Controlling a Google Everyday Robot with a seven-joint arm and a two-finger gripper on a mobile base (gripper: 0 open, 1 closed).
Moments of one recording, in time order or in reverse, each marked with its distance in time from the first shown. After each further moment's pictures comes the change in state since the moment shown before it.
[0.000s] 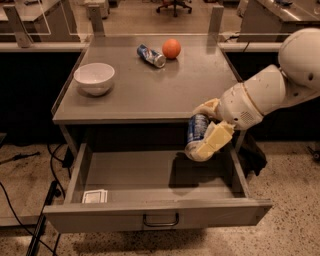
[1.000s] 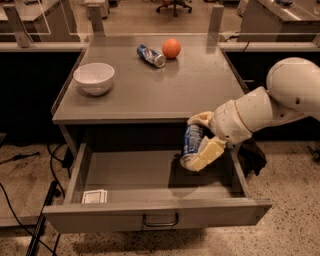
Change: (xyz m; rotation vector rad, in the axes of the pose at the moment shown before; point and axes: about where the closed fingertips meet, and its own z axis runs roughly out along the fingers) arm 0.027 -0.005 0.035 0.047 -0.017 -0.073
